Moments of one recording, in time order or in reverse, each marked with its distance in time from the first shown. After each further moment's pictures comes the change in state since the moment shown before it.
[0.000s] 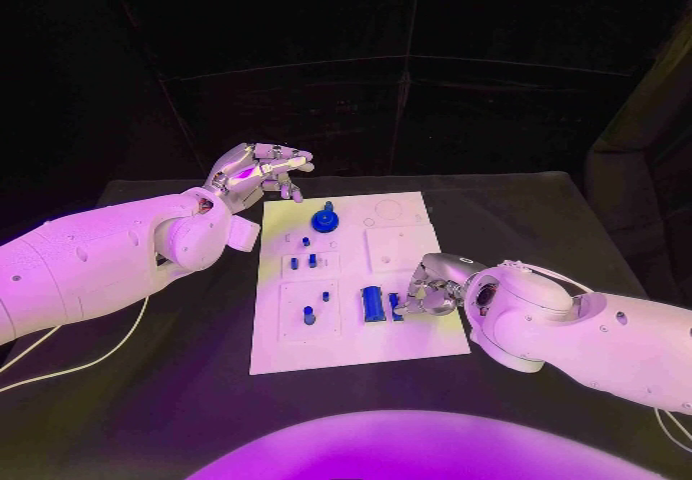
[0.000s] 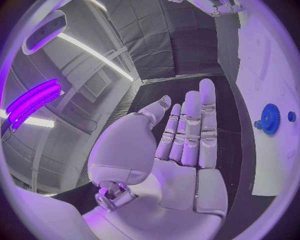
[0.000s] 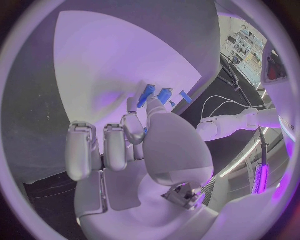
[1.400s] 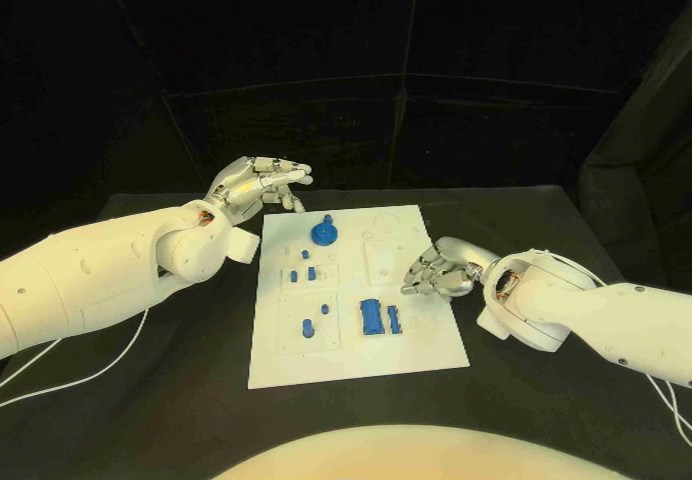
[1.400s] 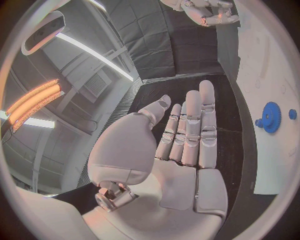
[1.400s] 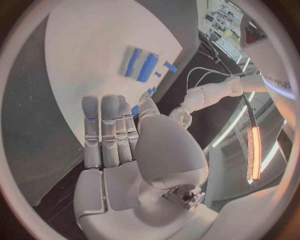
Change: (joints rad) left arm -0.001 0.016 -0.002 -0.024 0.000 0.002 -0.002; left_hand 0.000 0.000 -0.019 -0.004 0.000 0.000 0.000 0.000 0.000 -0.004 0.004 0.012 0.000 -0.054 0.004 -0.037 -0.034 0.000 -0.030 0.004 -0.043 -0.026; right arm 0.056 -0.045 0.000 -0.126 0.342 -0.069 0.396; right_hand 0.124 0.085 -0.089 -0.032 0.053 -0.153 0.074 -0.090 -0.034 -0.301 0.072 -0.612 -0.401 -0.166 0.059 -0.546 -0.623 0.127 -0.426 0.049 -0.530 -0.392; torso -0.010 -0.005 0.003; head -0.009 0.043
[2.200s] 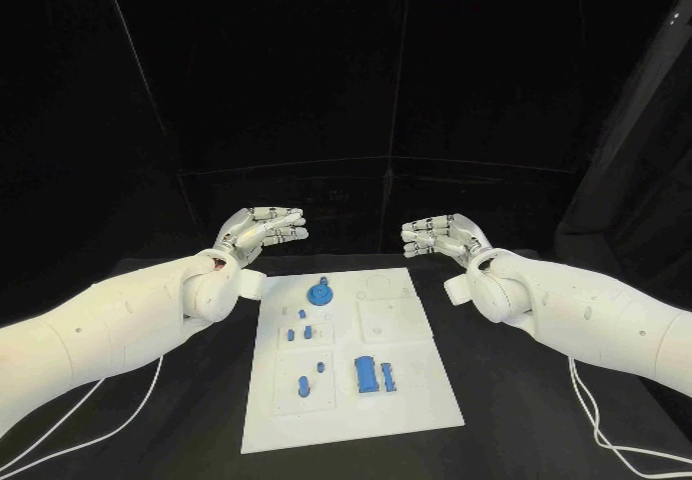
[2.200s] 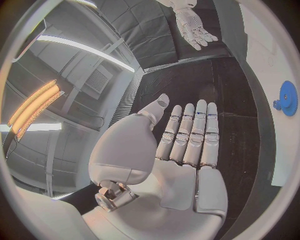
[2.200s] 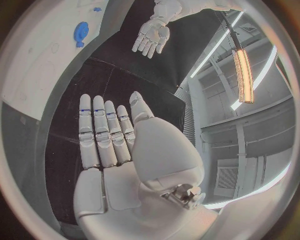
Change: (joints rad) left arm -0.029 0.161 0.000 -0.258 0.090 -0.041 0.022; left_hand -0.047 0.032 -0.095 -0.007 -0.007 -0.049 -0.007 -0.074 -0.008 -0.019 0.039 -0.203 -0.011 -0.202 0.107 -0.714 -0.319 0.001 -0.379 0.122 -0.371 -0.292; right arm 0.064 0.315 0.028 -0.639 0.824 0.038 0.588; right_hand -0.005 0.071 0.017 -0.177 -0.022 -0.044 0.052 -0.079 -0.213 -0.059 0.093 -0.420 -0.779 -0.173 0.130 -0.802 -0.589 0.006 -0.070 0.131 -0.756 -0.627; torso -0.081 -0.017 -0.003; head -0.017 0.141
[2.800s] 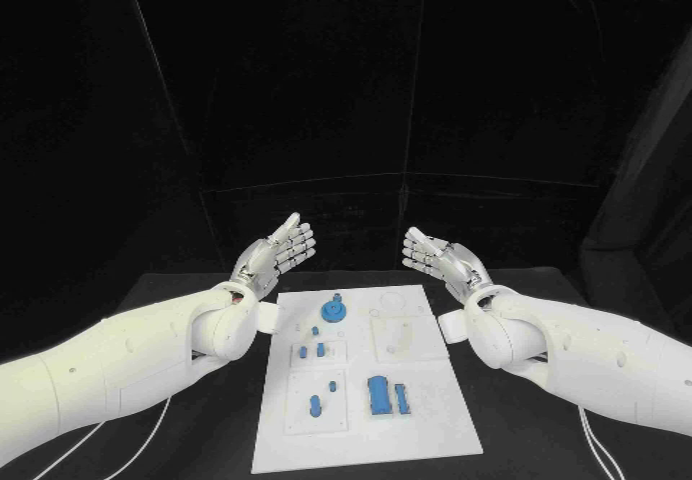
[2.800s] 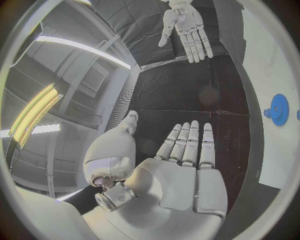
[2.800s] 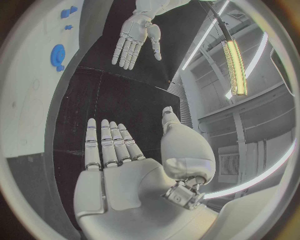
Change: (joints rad) left arm -0.062 -0.092 0.059 0.274 -0.005 -0.215 -0.007; left_hand -0.613 -0.030 -0.132 0.111 -0.039 -0.479 -0.106 -0.097 -0.055 -0.483 -0.119 -0.120 -0.052 -0.475 -0.119 -0.126 -0.055 -0.065 -0.423 -0.137 -0.070 -0.107; right arm -0.028 -0.103 -0.002 0.328 0.107 -0.191 0.033; right_hand -0.722 -0.093 0.110 -0.001 -0.115 -0.490 -0.110 -0.053 -0.105 -0.561 -0.115 -0.059 -0.064 -0.591 -0.099 -0.055 -0.075 -0.064 -0.509 -0.112 -0.112 -0.151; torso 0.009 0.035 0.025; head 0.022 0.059
